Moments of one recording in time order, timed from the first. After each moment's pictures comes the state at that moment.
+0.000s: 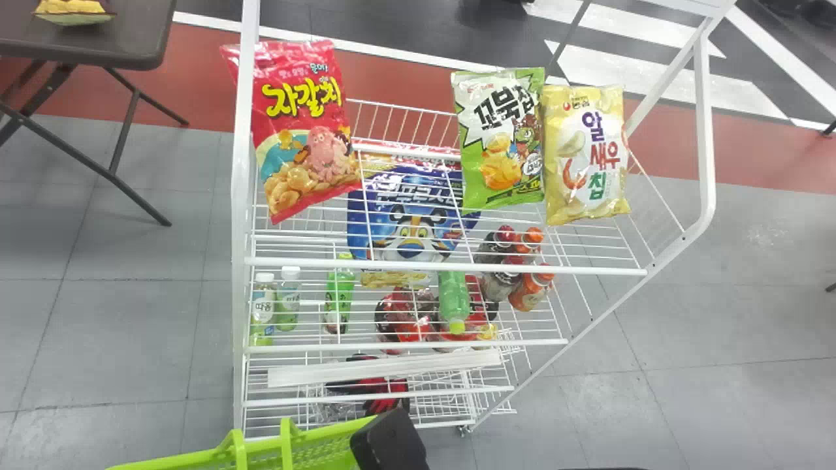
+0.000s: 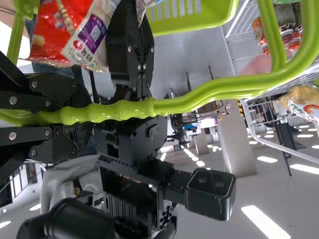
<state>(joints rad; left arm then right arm) 0.65 0.14 -0.09 -2.10 0.46 1.19 -1.06 0.57 -0.34 0.30 -2.43 -0.37 1.38 0.05</state>
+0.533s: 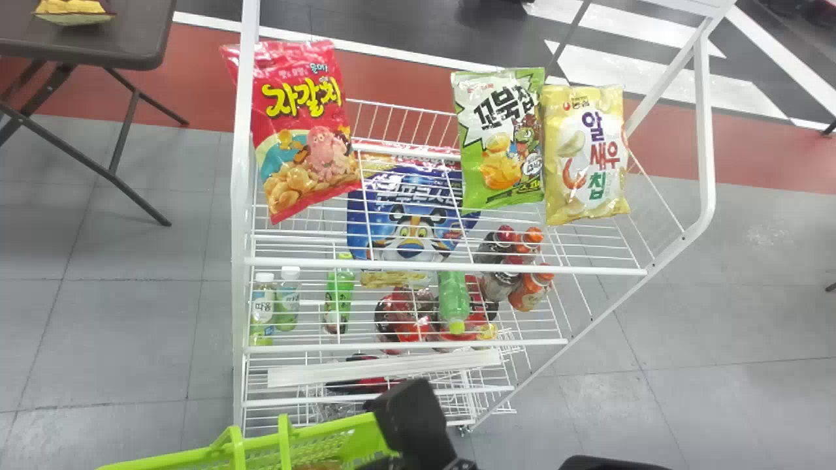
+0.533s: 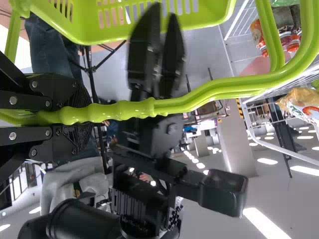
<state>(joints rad) 0.63 0.14 -0.09 -2.10 0.46 1.19 -1.05 0.59 -0.34 0.25 -2.45 -0.28 1.19 -0.03</state>
